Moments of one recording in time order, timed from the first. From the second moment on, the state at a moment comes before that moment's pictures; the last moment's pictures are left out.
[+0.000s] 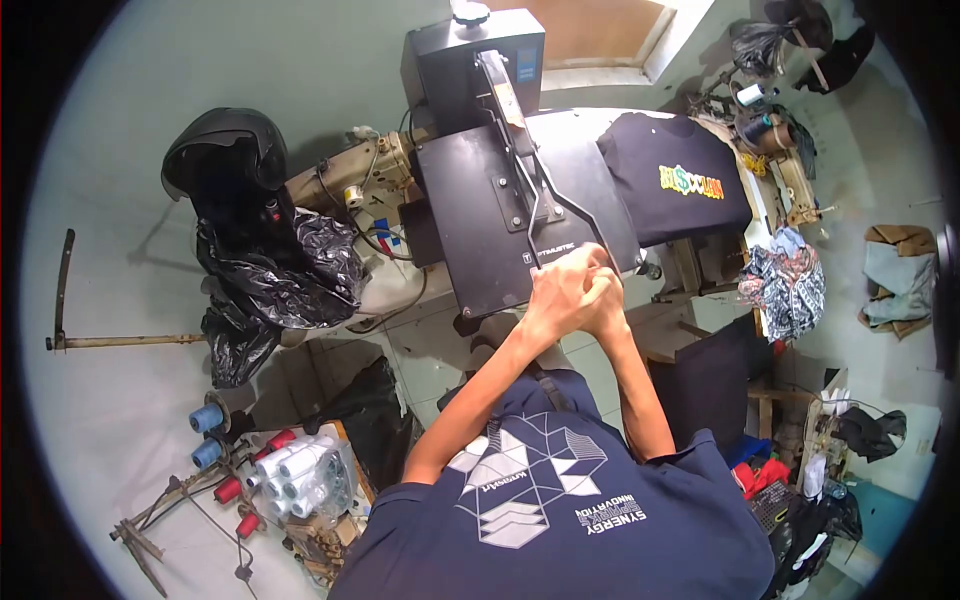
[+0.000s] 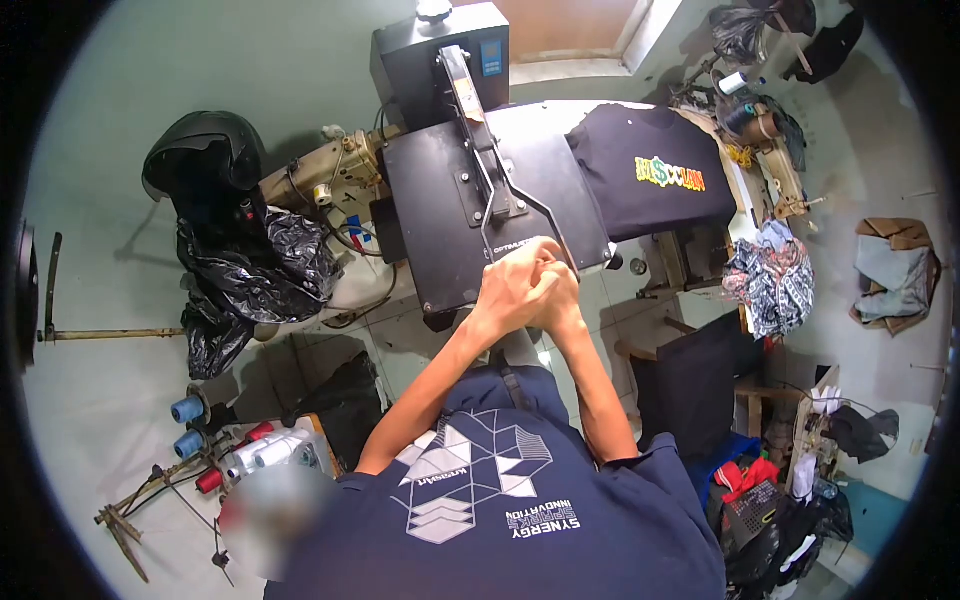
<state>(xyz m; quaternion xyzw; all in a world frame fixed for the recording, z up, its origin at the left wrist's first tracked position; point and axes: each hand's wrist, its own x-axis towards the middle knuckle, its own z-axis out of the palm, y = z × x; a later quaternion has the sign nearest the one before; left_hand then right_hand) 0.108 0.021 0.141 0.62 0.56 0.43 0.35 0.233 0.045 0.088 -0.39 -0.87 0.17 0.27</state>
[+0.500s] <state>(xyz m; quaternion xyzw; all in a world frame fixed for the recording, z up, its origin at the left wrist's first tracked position) 0.141 0.033 0.140 0.62 0.69 0.27 0.26 0.255 0.037 0.071 -0.31 -0.87 0.16 0.35</state>
